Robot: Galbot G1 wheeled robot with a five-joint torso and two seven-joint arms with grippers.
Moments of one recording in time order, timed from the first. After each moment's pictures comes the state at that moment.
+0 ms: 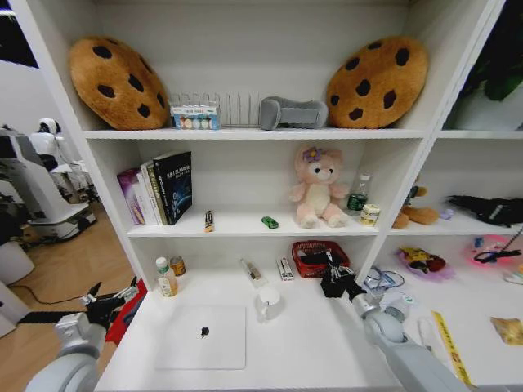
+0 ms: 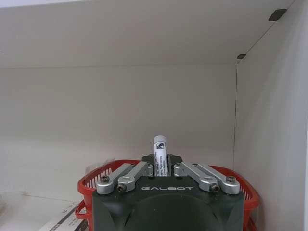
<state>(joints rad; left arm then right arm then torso) 1.70 -0.99 -0.86 -2.14 -0.65 0.21 -0.34 -1.12 0.91 0.34 1.39 0.65 0.34 -0.15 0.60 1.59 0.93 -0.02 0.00</state>
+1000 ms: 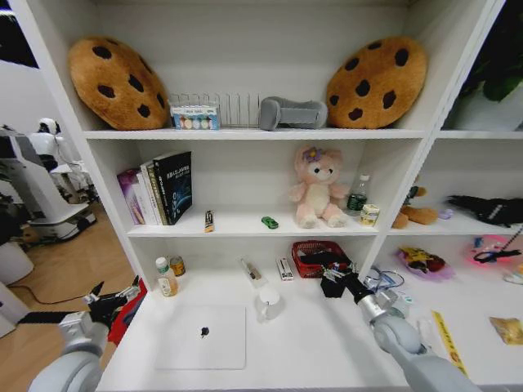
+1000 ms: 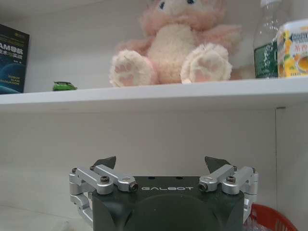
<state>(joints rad) 1.69 -0.99 -0.85 -2.14 -0.64 0.21 -0.34 -1.39 0.84 0.49 1.81 0.70 0.23 -0.13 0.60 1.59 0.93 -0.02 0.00</state>
